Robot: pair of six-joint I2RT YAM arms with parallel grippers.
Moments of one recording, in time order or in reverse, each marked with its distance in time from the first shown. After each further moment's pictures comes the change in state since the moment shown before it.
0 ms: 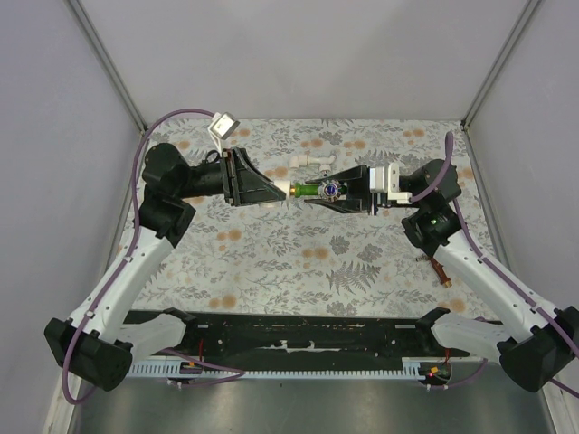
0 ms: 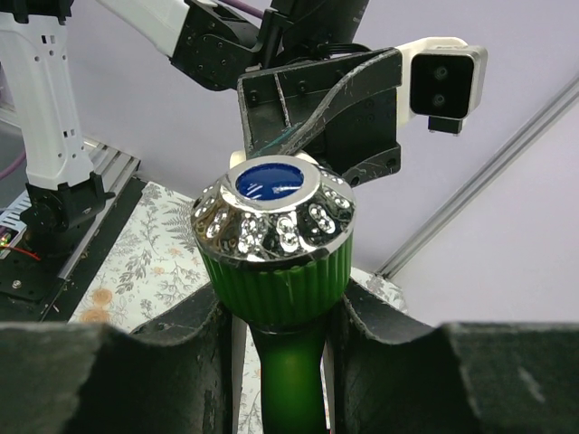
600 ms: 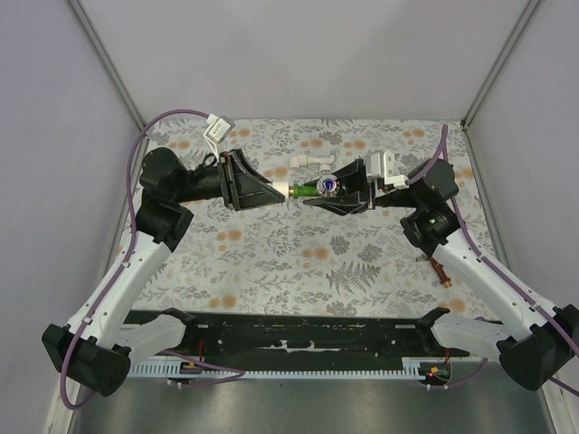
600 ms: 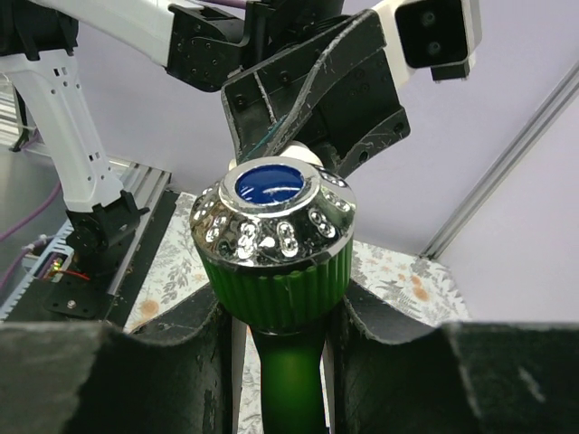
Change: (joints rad) left arm 0.000 -0.032 -0.023 -0.003 -0.029 0.095; right arm 0.007 0.003 0.004 -0.026 0.032 0.127
